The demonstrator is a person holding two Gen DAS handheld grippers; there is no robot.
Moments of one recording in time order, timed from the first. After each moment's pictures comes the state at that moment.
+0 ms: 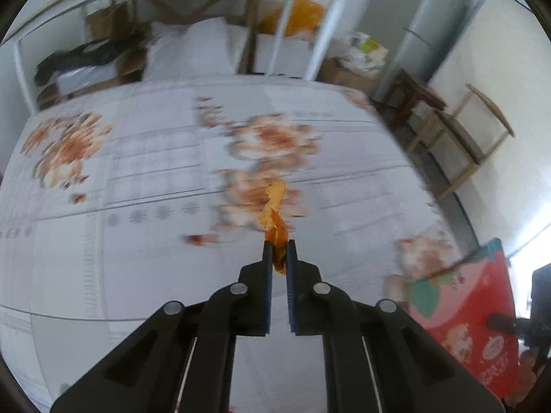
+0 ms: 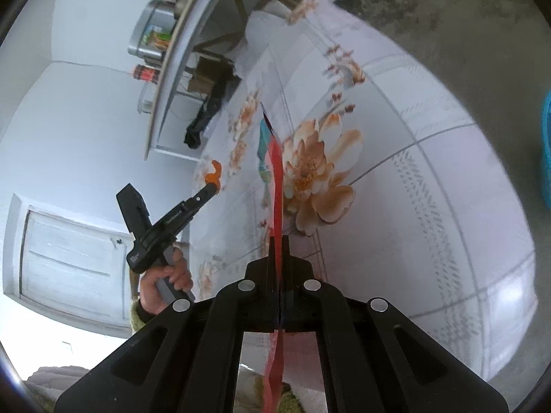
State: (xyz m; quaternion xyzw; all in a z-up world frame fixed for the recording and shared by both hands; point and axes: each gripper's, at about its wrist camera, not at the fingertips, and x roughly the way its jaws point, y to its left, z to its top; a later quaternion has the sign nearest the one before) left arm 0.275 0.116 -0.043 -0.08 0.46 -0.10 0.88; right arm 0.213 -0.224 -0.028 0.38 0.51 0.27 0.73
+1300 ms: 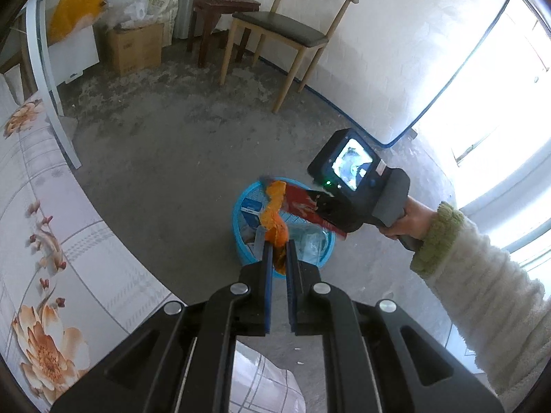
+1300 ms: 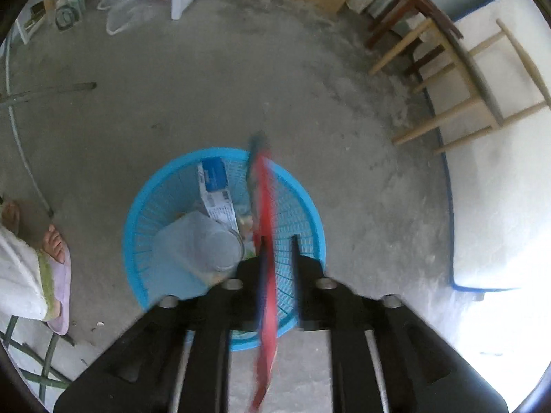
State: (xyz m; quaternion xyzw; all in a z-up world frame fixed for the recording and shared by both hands) left arm 0.272 -0.262 -0.038 0.05 0.51 -0.40 0.76; right arm 0.290 -0.452 -0.173 -0.19 0.59 -0.03 0.78
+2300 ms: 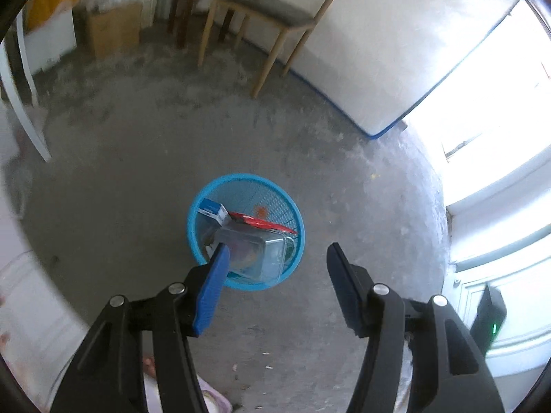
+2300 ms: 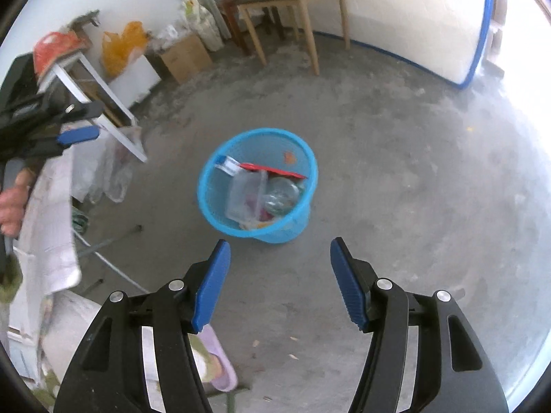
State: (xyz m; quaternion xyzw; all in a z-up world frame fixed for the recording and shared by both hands) left arm 0.270 -0.334 -0.044 0.04 0.54 -0.42 0.73; right arm 0.041 -0.481 -0.062 0.24 0.46 -0.15 0.84
